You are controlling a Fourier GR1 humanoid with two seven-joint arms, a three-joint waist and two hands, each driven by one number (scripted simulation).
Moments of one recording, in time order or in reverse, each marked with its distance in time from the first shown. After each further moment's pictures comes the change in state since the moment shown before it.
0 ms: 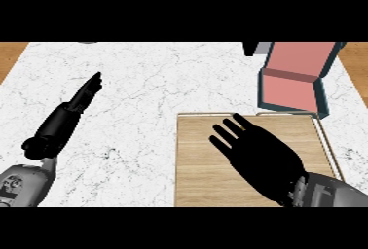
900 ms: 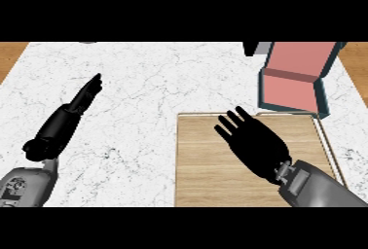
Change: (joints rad) left arm 0.020 -0.076 0.080 -0.003 -0.079 -0.075 -0.004; right arm 0.068 0.061 -0.014 0.206 0.318 -0.146 -0.187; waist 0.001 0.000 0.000
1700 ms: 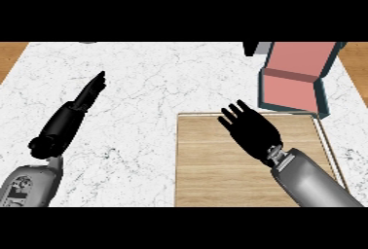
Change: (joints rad) left arm -0.015 -0.066 0.042 -0.019 -0.066 -0.043 0.031; right arm 0.011 0.097 -0.086 0.226 0.189 -0.113 -0.143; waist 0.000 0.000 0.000
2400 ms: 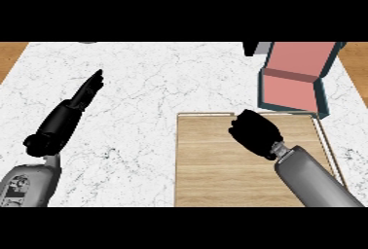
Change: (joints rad) left arm -0.006 -0.020 0.044 -0.005 -0.019 -0.042 0.014; right arm 0.013 0.006 -0.032 0.122 0.090 -0.202 -0.222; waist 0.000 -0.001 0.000
